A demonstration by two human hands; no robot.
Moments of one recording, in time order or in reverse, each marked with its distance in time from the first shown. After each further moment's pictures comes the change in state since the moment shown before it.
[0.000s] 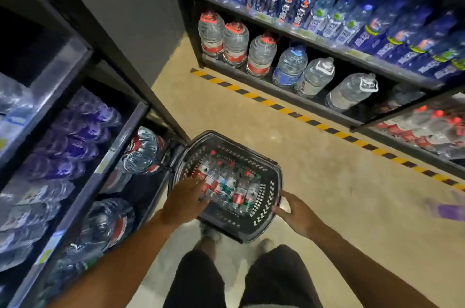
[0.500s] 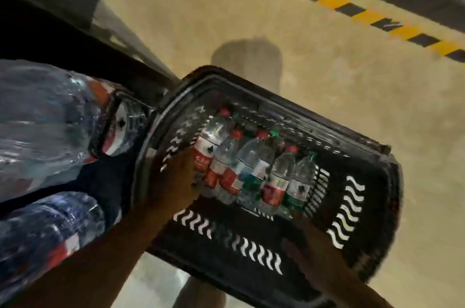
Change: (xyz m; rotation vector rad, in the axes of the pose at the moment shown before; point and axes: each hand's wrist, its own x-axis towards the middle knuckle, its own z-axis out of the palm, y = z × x) left_hand 0.252 -0.164 0.270 -0.253 -0.120 -0.267; right_hand 0.288 0.134 0.235 0.021 -0.173 0.118
